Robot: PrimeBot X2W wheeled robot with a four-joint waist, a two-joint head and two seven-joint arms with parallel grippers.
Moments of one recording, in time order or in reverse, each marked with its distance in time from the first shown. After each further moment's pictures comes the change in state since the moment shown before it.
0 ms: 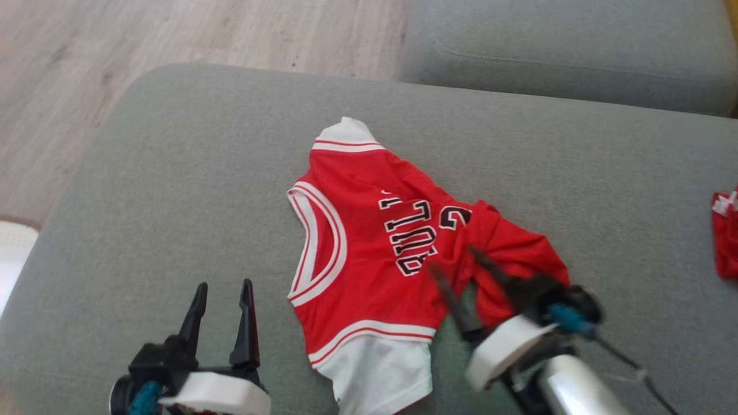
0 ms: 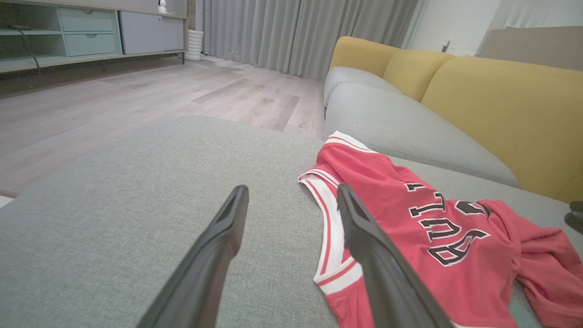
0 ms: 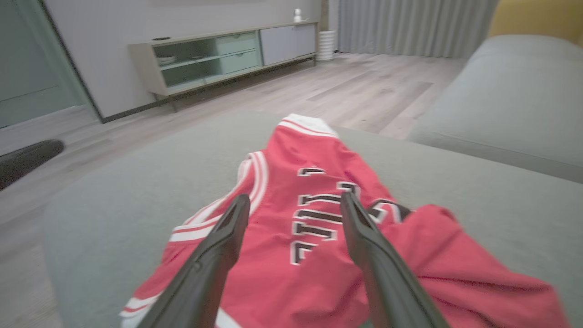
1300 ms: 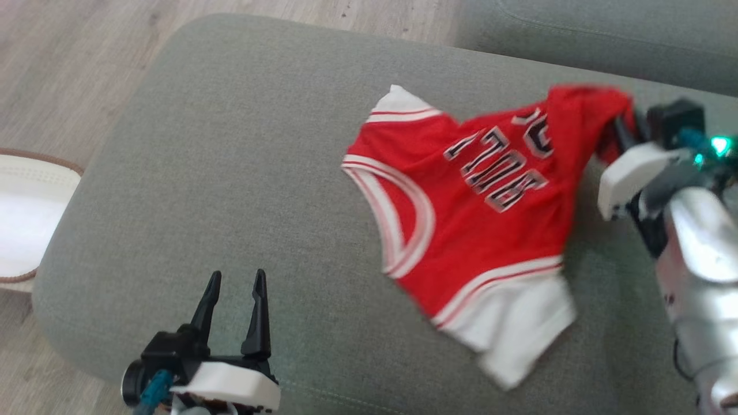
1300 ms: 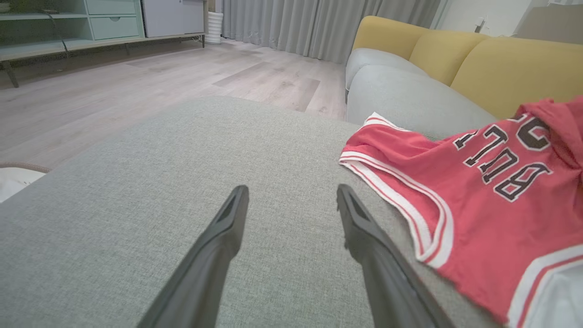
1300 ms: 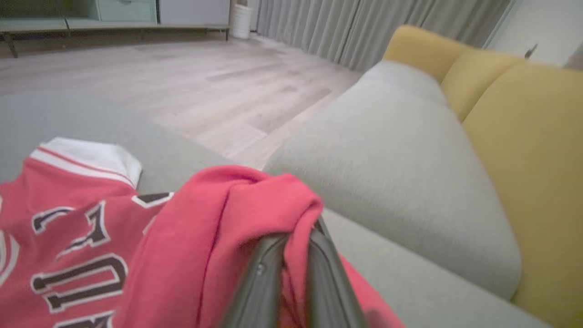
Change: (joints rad) left arm -0.035 -0.026 -0.011 0.031 0.028 -0.030 0.000; right arm -0.499 -0.178 -0.317 0.467 -0.195 0.000 0.025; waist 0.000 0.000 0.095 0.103
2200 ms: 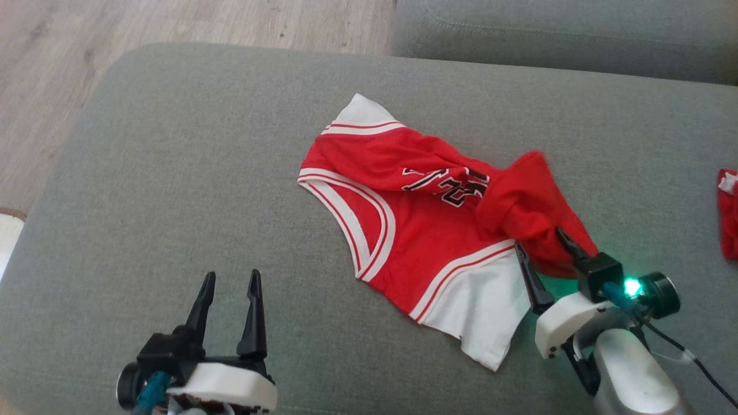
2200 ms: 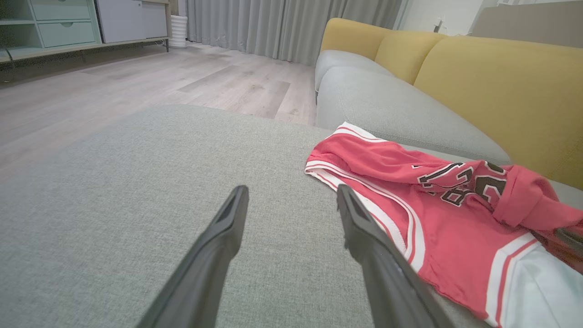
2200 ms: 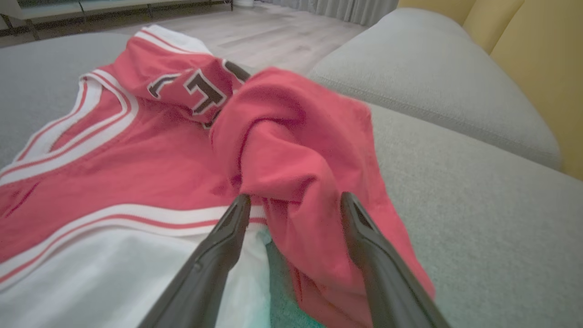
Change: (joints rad) left arm 0.008 0.004 0.006 -0.011 0.000 0.017 0.000; right arm 0.346 0.138 0.012 -0.067 -0.070 0.000 -0.197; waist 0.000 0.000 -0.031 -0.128
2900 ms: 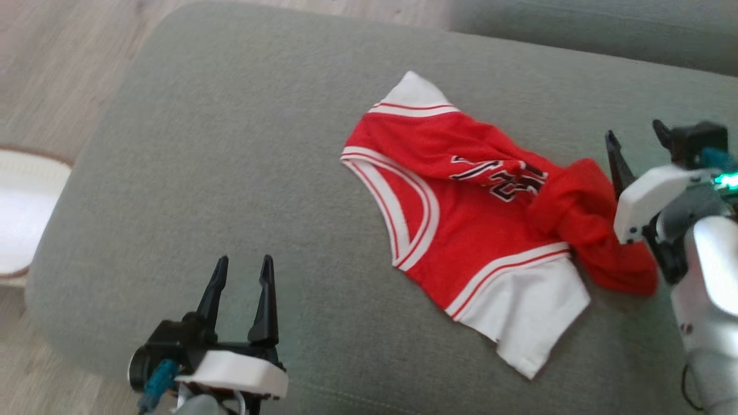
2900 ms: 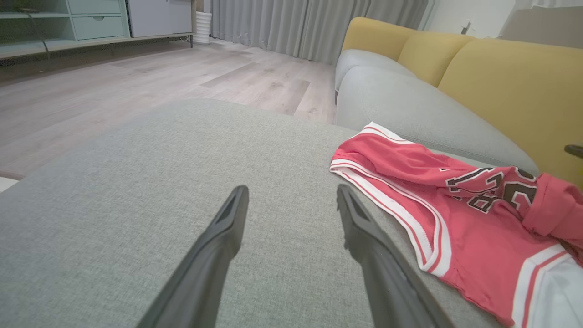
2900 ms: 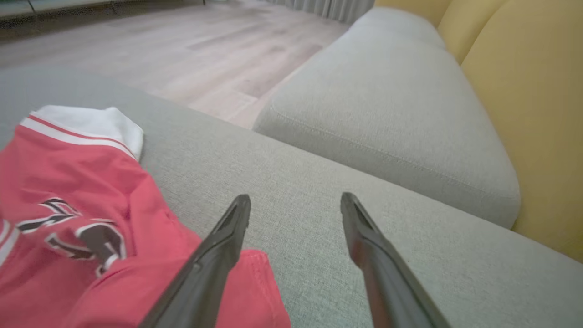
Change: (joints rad) left arm -0.027 -0.020 -0.008 -0.010 0.007 -0.013 0.000; right arm -0.208 -0.156 -0.076 -0.138 0.130 0.000 0.328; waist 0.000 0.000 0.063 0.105
